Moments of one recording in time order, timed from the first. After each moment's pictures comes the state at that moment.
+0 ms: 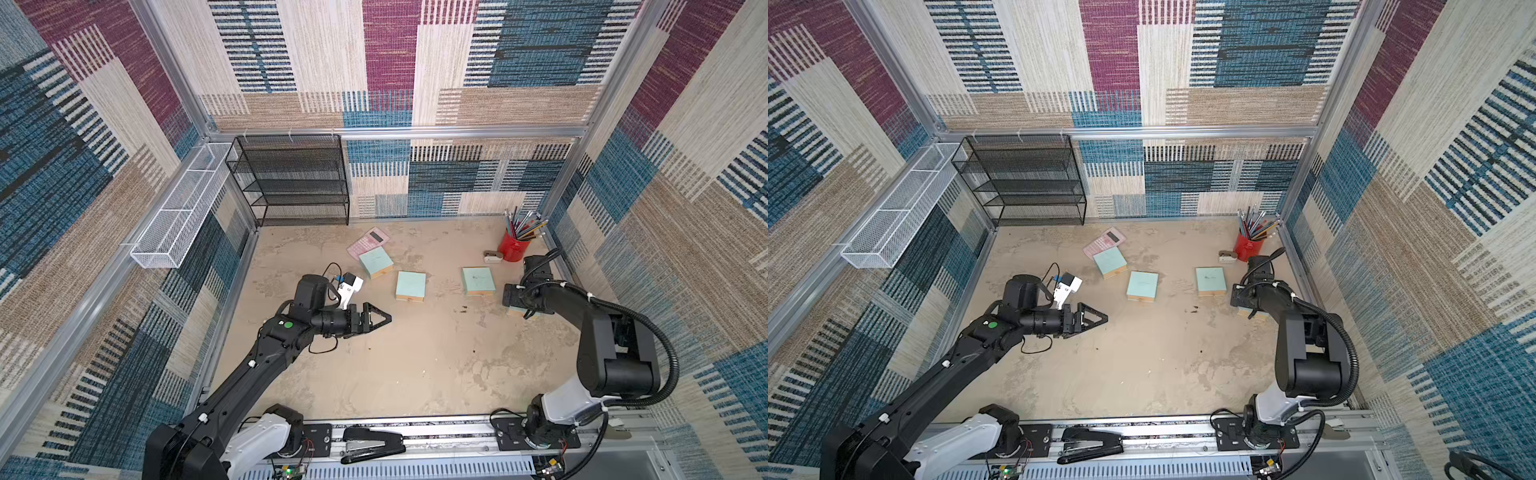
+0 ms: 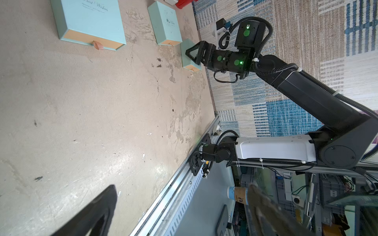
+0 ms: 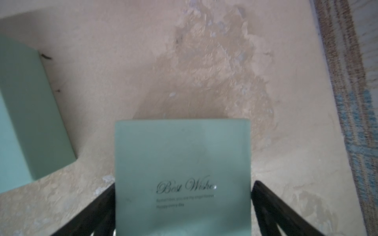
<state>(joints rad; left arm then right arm) -0.38 1.05 0.76 -0.41 0.82 -0.61 -0.10 1.58 0.90 -0.41 0.20 0.14</state>
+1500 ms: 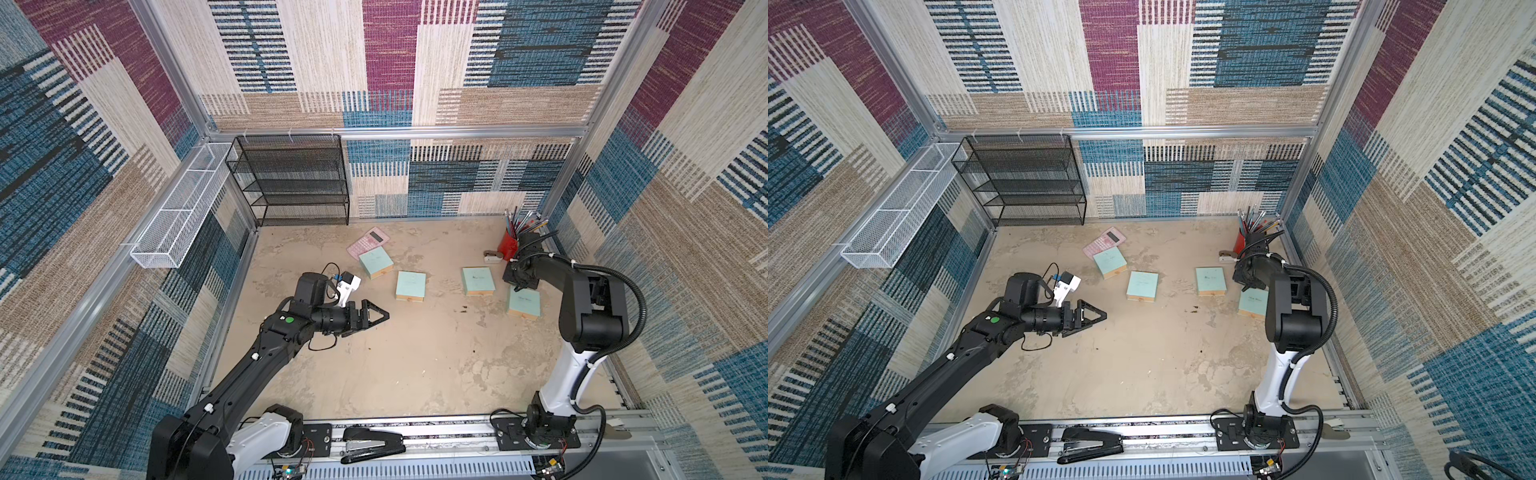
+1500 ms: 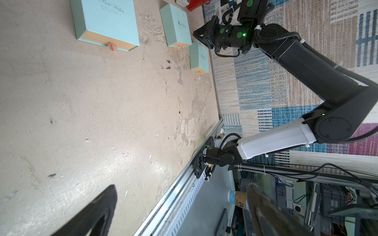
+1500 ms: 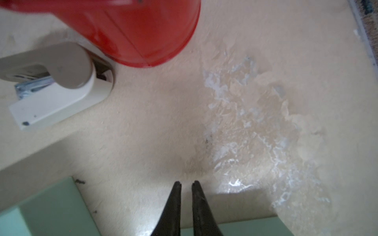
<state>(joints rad) -0.35 1.09 0.77 -0.42 0.82 -0.60 -0.11 1.93 1.26 -0.47 0.12 0.30</state>
